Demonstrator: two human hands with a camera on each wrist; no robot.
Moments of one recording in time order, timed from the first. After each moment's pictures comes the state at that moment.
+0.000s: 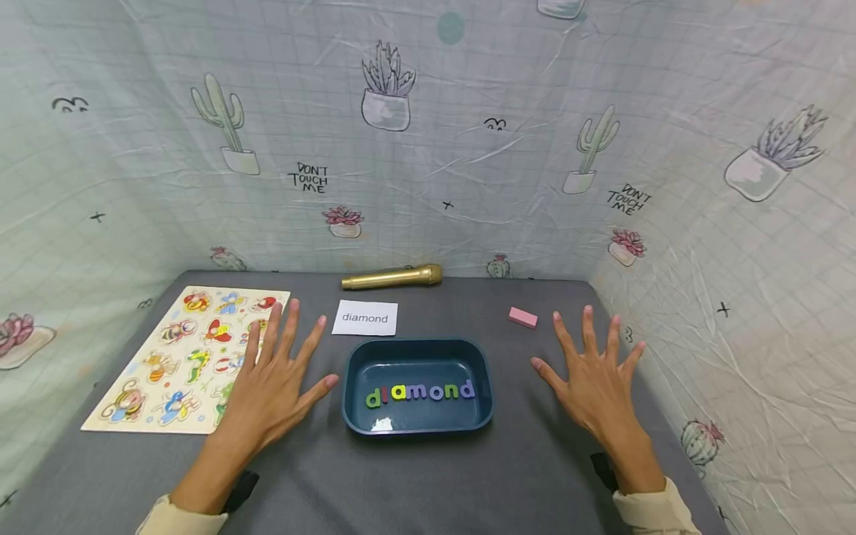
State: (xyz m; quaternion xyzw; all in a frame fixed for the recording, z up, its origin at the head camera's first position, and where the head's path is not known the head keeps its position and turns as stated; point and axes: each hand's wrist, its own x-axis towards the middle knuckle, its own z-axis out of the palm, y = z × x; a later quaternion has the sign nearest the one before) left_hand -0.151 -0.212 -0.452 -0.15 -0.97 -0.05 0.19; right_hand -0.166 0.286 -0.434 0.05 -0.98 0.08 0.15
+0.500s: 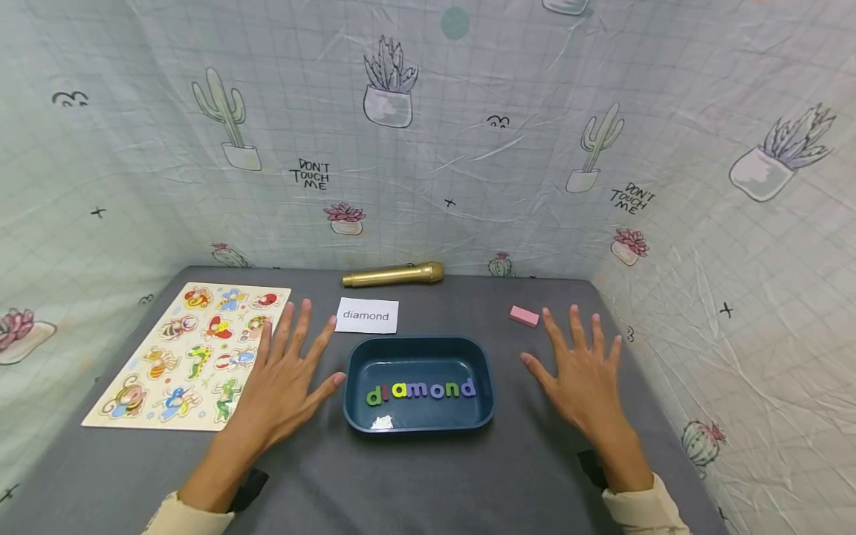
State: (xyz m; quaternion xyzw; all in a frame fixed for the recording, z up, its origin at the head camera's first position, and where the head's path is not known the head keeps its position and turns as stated) left_hand -0.151 -0.203 -0.455 -0.16 -0.97 -0.08 0.17; right_hand -0.170 0.266 -0.432 0.07 -0.98 0.09 0.16
